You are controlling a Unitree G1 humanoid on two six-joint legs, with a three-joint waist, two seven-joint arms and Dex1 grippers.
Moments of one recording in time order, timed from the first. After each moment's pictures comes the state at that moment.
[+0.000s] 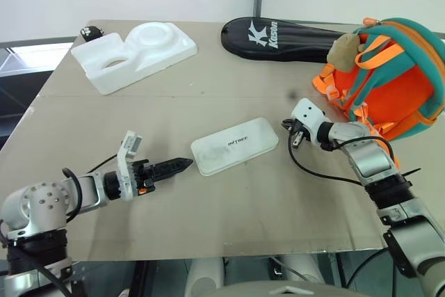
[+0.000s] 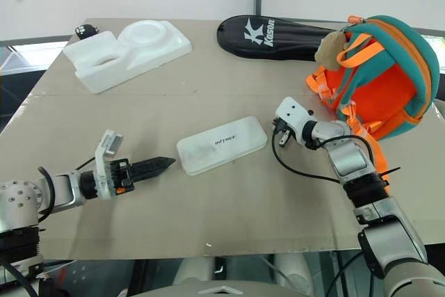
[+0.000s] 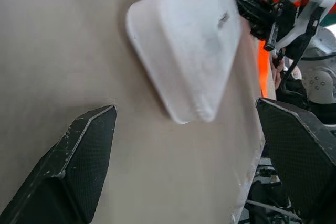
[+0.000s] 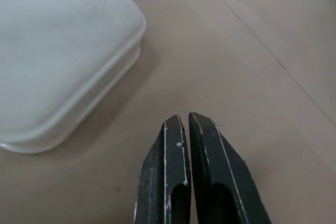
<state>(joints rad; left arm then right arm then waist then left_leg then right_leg) -0.19 0.69 0.45 -0.05 -1.07 1.43 -0.64 -0.63 -0.46 0.30 0.28 -0.02 0.29 0.74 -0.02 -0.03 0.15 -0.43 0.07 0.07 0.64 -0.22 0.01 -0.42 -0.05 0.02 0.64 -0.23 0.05</state>
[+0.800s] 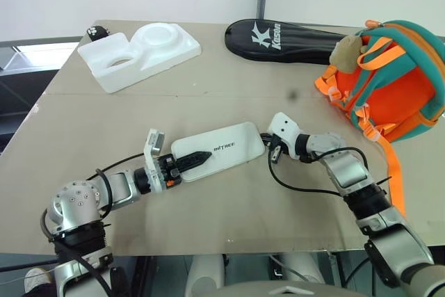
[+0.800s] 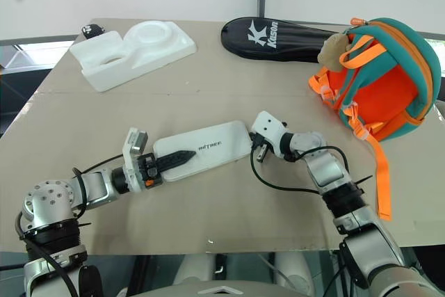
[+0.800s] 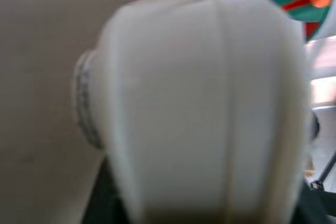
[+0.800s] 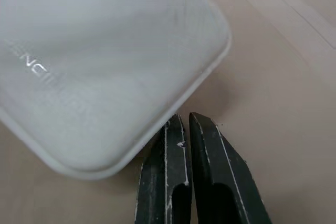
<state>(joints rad) -0.25 0.48 0.51 -0.03 -1.17 1.50 -0.47 -0.52 -0.32 0.30 0.14 0.00 0.32 0.78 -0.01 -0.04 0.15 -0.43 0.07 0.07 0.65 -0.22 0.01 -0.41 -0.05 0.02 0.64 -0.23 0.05</state>
